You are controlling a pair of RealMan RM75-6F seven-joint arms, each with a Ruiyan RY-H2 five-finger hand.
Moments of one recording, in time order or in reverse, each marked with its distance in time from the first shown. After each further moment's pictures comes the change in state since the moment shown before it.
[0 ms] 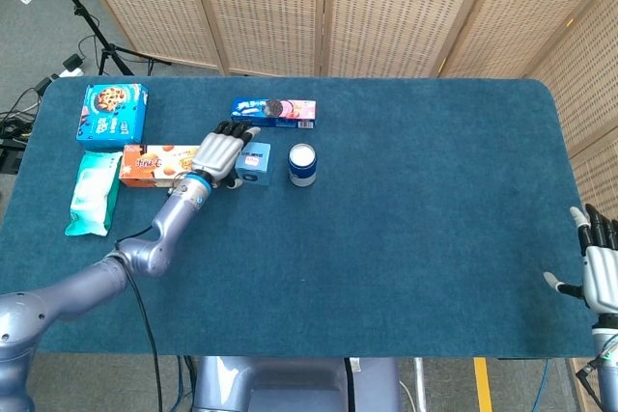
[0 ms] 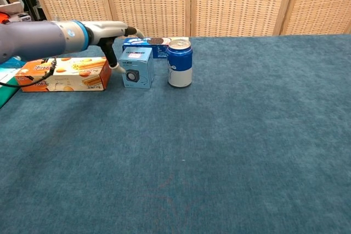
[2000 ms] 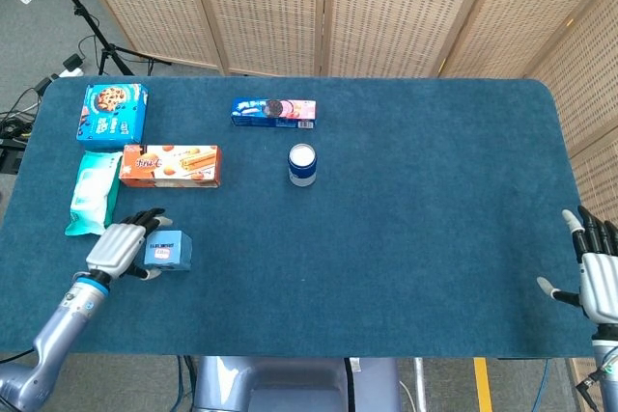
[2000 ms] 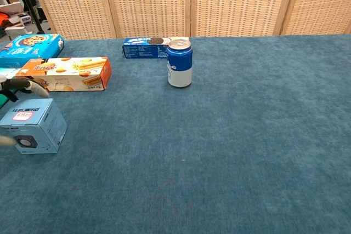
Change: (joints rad) left arm 0.560 0.421 0.333 -0.661 0.328 0.458 -0.248; right arm -0.027 0.049 -0.031 -0.075 -0.099 0.070 0.046
